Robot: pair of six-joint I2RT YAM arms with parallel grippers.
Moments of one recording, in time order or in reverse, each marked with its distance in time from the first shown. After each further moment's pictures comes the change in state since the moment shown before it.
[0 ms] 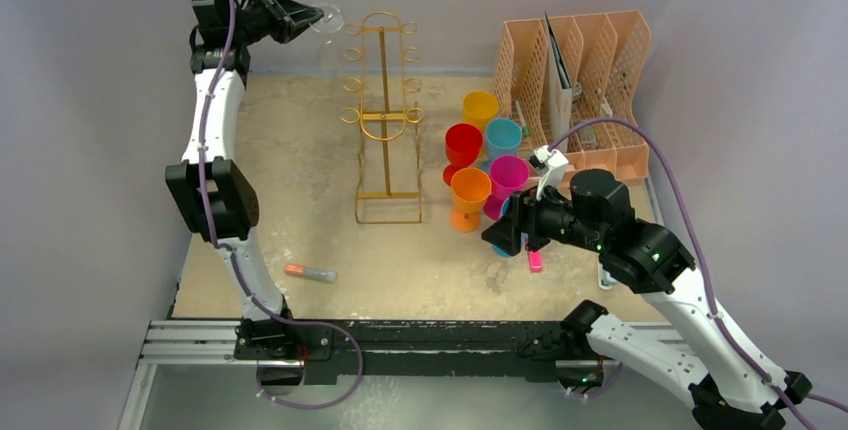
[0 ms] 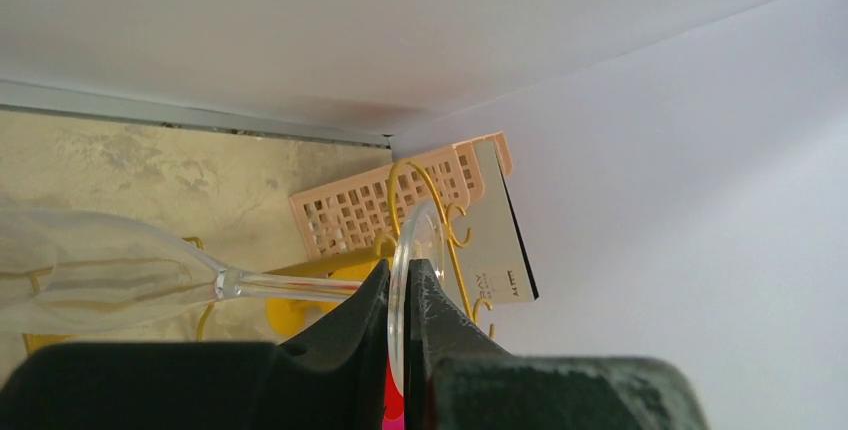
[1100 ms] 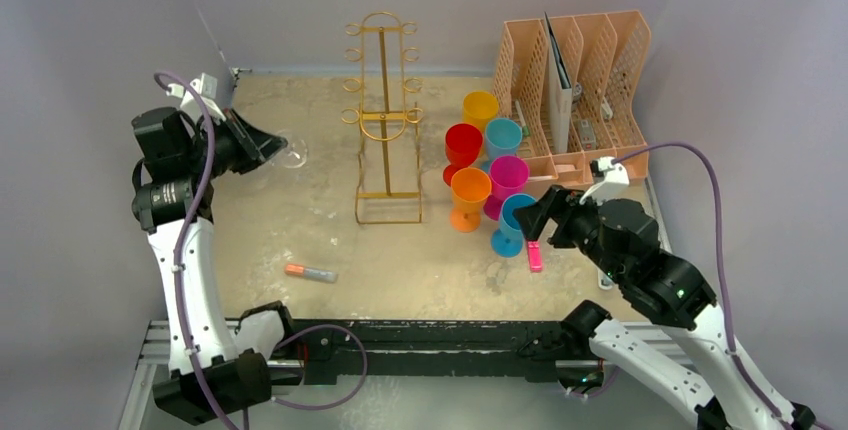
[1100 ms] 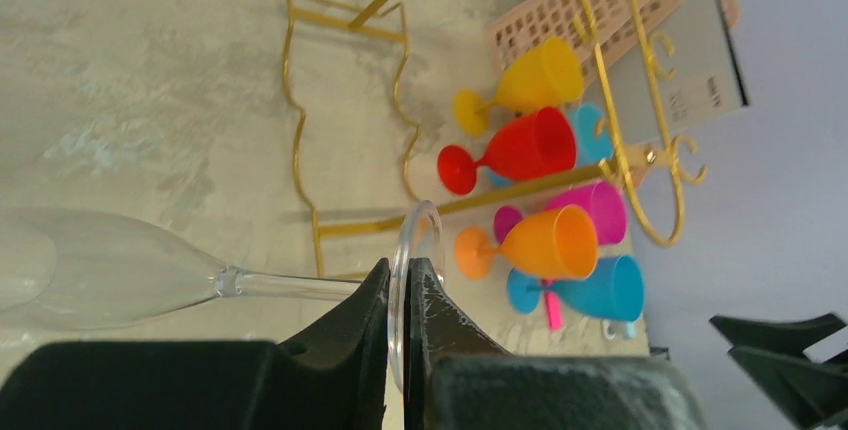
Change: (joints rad) left arm 0.193 -1.020 -0.832 -0.550 -0.122 0.591; right arm 0.000 -0.207 -0.109 0.008 0.469 0.194
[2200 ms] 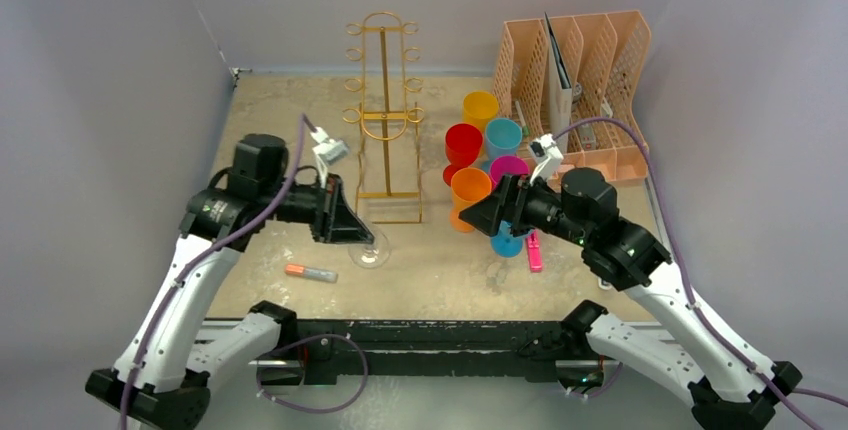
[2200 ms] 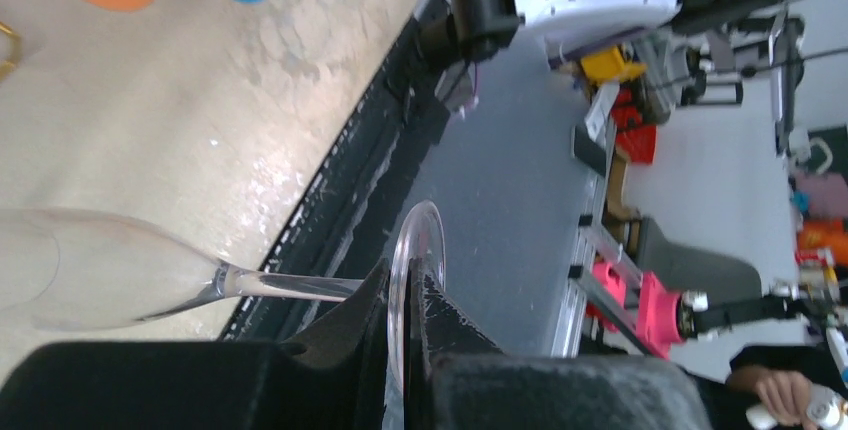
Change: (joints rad) left arm -0.594 -0.085 -0.065 -0.346 0.321 0.280; right arm 0.000 0.212 -0.026 0.280 -0.436 0.076
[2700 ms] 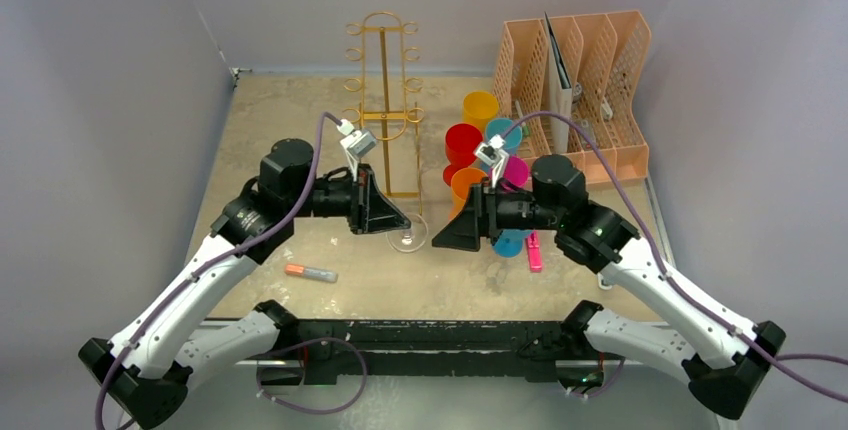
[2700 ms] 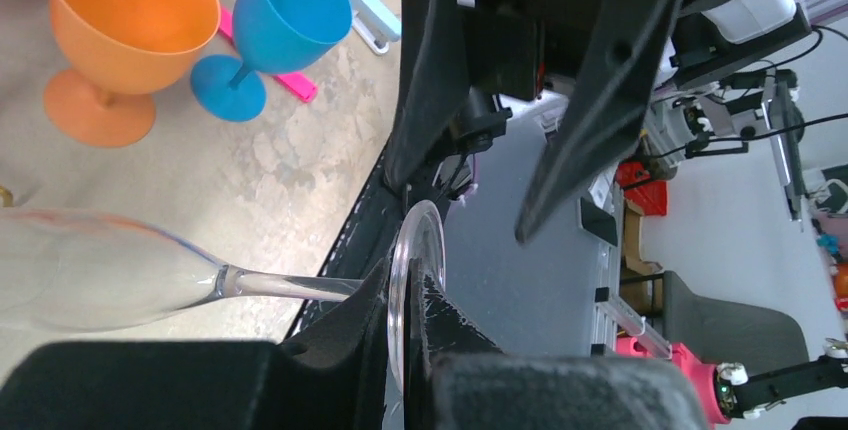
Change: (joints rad) left arm -0.334 -0.006 -0.158 0.550 -0.281 -0.324; right arm 0.059 0.154 0.017 0.191 -0.415 0.020
